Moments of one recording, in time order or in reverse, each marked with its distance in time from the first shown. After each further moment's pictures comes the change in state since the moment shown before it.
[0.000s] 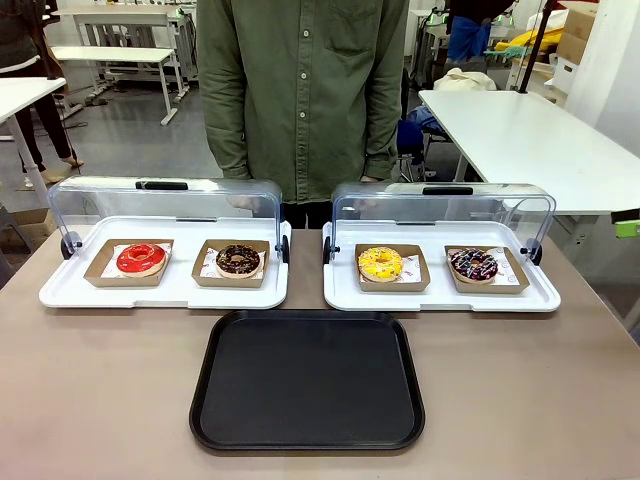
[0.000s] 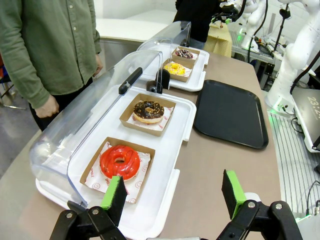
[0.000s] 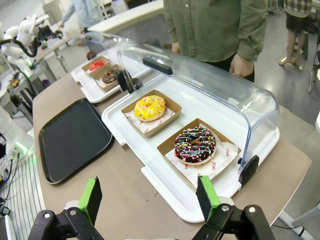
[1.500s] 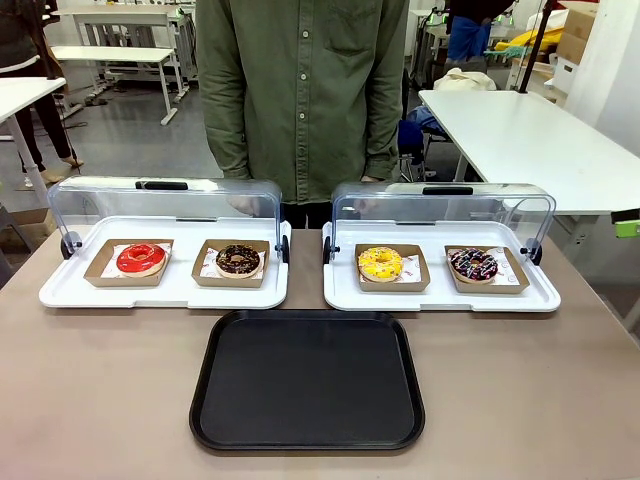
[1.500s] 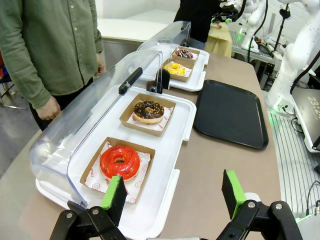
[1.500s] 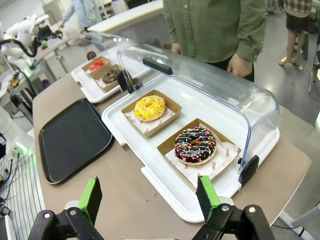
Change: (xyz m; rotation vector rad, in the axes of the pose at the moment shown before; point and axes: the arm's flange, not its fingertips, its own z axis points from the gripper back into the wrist) left arm 0.000 0.000 0.000 0.000 0.000 0.000; right arm 0.000 0.000 0.000 0.000 0.000 0.000
